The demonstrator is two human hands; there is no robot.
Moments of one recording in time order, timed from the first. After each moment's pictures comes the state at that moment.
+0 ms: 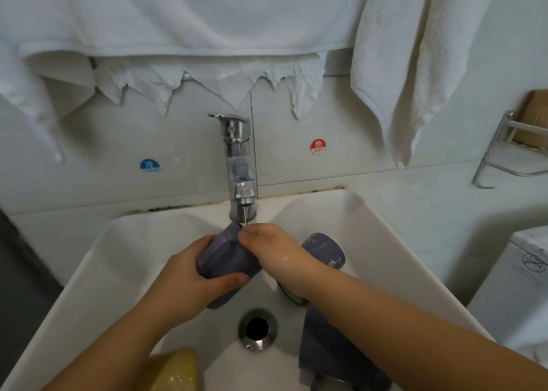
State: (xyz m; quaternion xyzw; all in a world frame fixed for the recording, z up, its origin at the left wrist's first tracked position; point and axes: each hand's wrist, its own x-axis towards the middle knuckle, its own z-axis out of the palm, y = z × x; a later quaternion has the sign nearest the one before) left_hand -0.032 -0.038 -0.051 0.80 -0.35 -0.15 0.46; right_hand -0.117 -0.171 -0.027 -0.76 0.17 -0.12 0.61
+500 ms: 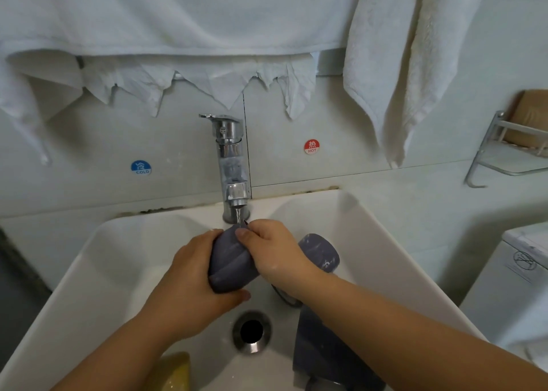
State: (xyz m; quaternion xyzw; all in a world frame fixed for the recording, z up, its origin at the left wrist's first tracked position) left_hand -0.041 -0.044 -0.057 0.82 -0.43 -0.05 0.36; right_hand -0.118 -0.176 -0.030 -0.79 0.18 -0.18 0.55
